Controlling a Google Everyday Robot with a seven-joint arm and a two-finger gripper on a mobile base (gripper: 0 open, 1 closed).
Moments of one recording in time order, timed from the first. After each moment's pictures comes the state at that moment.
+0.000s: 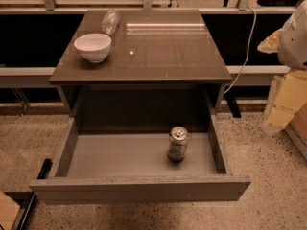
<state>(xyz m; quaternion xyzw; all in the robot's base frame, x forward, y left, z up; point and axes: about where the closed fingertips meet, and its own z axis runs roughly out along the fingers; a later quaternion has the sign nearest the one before) 0.438 -0.217 0.976 -0.60 0.78 -0.03 0.16</state>
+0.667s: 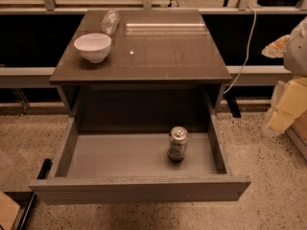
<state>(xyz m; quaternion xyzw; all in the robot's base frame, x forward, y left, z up) 0.441 -0.224 0.965 -0.59 0.79 -0.02 0.19</state>
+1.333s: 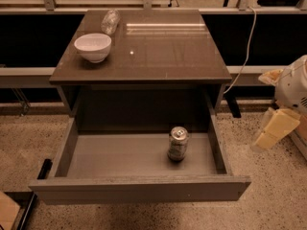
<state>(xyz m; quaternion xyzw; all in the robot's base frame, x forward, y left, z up) 0.457 -0.242 0.891 -0.56 0.80 0.01 0.23</state>
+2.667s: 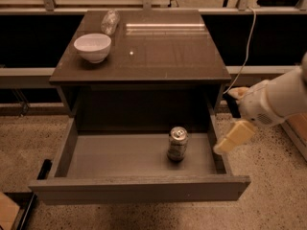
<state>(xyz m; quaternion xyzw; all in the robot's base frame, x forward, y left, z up) 0.495 -0.195 0.820 -0.54 0.79 0.09 0.29</state>
